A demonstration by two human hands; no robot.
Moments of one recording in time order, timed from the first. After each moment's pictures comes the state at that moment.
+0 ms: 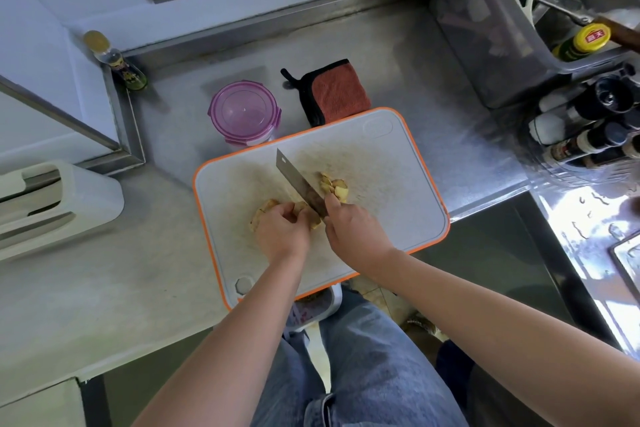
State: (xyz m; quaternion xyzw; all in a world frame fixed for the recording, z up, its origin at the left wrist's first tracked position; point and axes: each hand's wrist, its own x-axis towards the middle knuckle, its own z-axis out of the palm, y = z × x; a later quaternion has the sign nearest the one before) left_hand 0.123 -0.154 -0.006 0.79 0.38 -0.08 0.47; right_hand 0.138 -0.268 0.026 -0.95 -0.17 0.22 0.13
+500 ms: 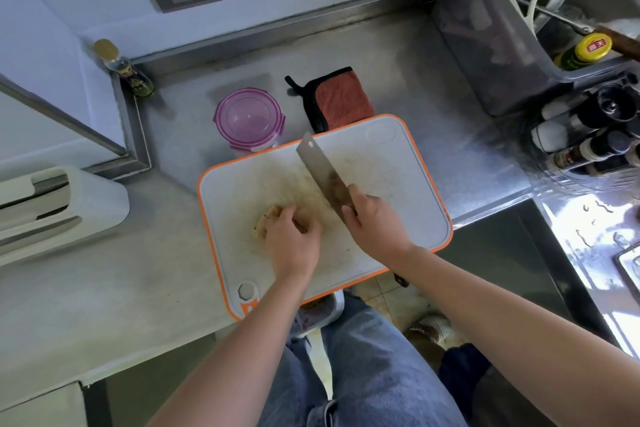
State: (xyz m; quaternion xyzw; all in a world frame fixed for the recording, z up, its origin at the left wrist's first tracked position) left_hand 0.116 -0.154 -0.007 0.86 0.31 -0.08 0.41; right_hand 0.156 -0.294 0.018 -0.95 -0.13 0.17 0.24
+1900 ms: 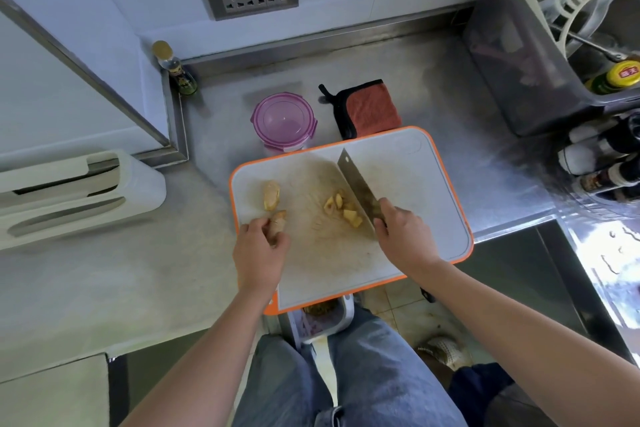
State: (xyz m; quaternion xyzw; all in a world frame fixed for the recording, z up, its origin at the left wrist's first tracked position) left_hand 0.080 -0.077 -0.012 0.89 0.31 -0.04 0.34; right_hand 0.144 -0.302 0.018 -0.96 -0.11 0.17 0.16
